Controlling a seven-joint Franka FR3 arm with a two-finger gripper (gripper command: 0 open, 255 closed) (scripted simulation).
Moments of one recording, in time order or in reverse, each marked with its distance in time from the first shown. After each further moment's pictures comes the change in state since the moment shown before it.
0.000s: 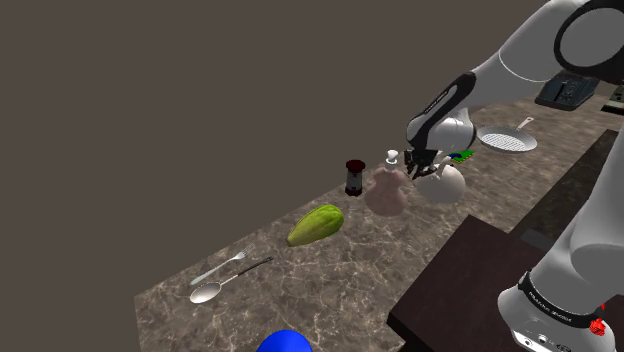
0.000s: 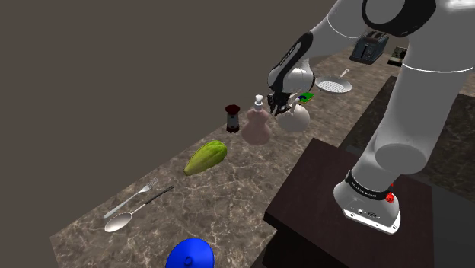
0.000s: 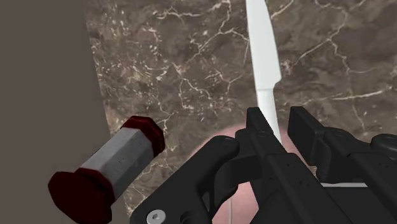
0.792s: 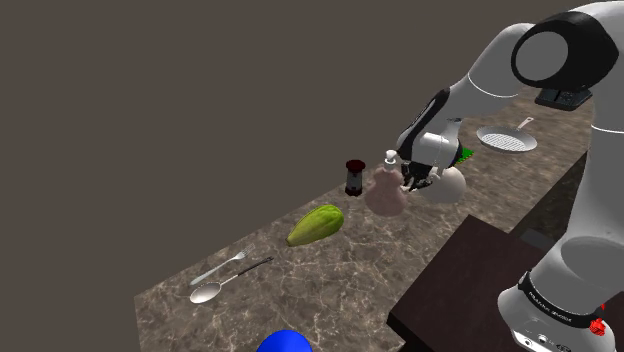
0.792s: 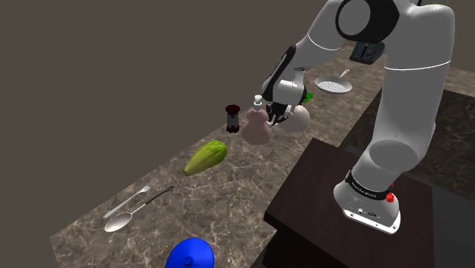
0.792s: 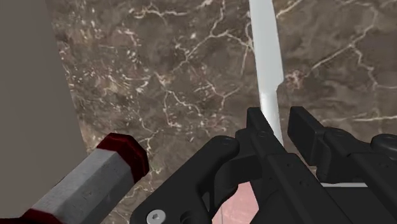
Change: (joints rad) arm -0.139 0.177 0.186 0.054 0.271 0.120 -0.229
